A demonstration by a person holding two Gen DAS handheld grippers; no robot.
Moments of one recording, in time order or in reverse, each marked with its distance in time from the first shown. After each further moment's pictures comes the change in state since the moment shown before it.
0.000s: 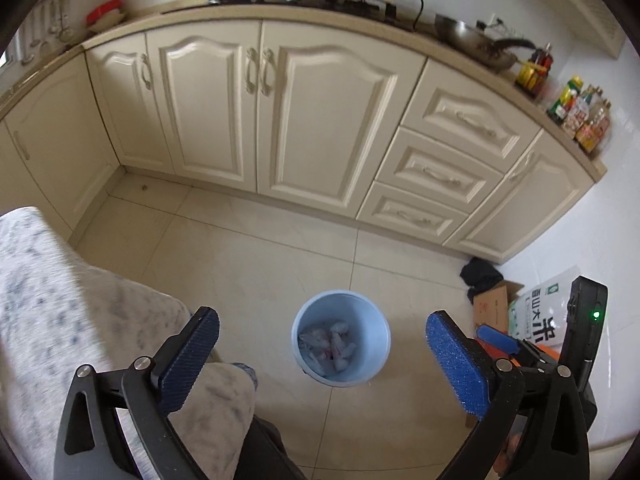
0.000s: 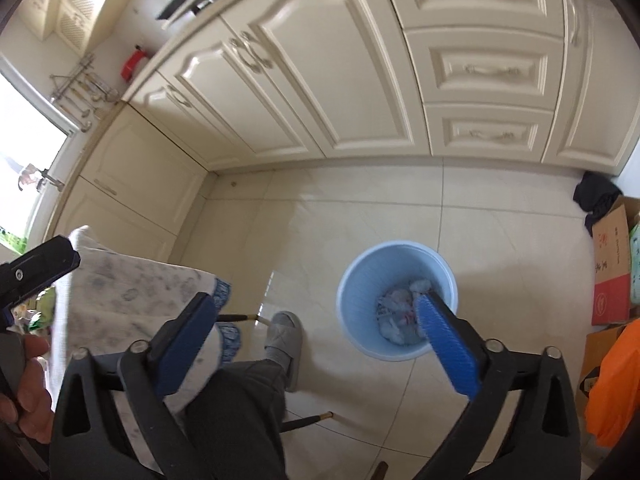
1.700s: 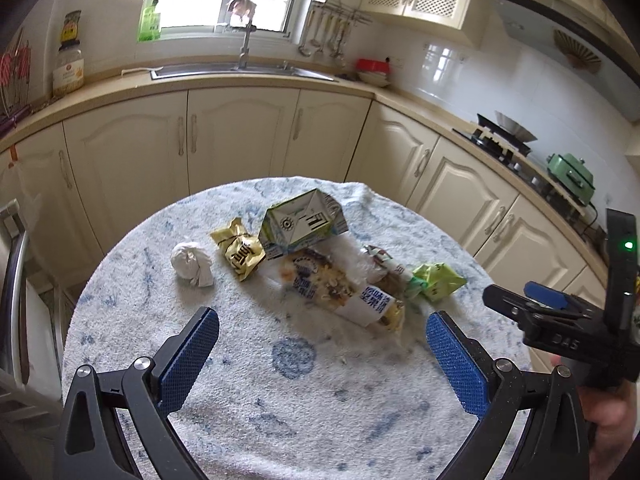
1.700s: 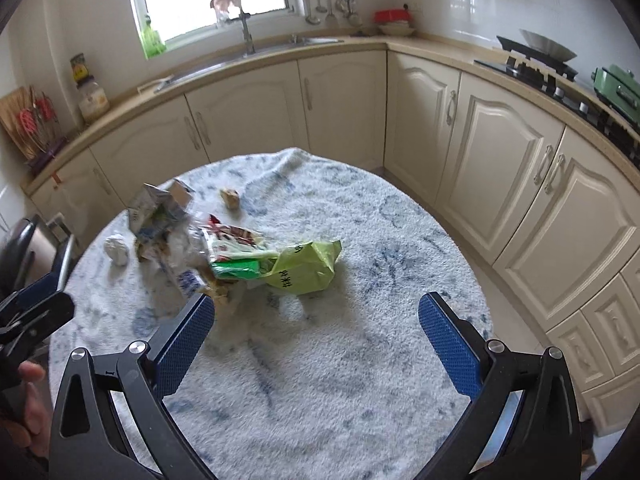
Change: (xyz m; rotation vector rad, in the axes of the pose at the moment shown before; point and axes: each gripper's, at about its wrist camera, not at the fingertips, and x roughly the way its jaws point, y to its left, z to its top) left arm -0.393 0.223 -0.339 -0.591 -0.380 0.392; right arm 0.018 0.449 -0.098 -0.815 0.018 0.170
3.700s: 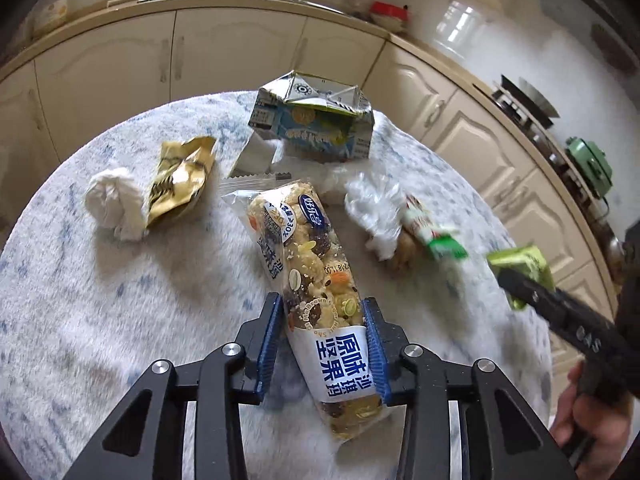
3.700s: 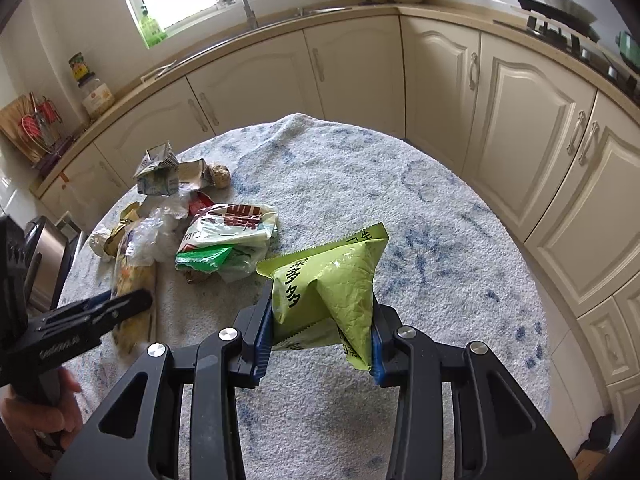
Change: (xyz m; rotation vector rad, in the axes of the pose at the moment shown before) left arm 0.231 -0.007 0.083 -0.068 0.225 -0.045; right arm 0.055 -0.017 -0.003 0.038 0.076 0.109
